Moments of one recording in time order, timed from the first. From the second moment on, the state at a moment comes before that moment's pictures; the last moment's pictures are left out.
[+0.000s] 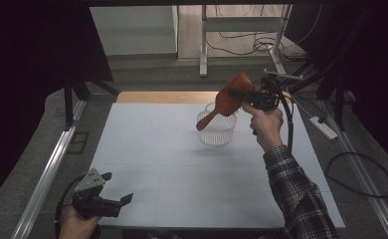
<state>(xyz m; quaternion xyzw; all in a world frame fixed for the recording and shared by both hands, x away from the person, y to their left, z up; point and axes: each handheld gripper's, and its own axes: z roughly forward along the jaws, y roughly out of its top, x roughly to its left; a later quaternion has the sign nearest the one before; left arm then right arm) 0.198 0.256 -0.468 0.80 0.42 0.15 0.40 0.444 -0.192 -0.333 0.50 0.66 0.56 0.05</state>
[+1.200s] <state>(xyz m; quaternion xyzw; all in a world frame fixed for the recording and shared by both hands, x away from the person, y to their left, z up) 0.203 0.255 -0.469 0.81 0.43 0.14 0.38 0.472 -0.195 -0.348 0.53 0.66 0.53 0.08</state>
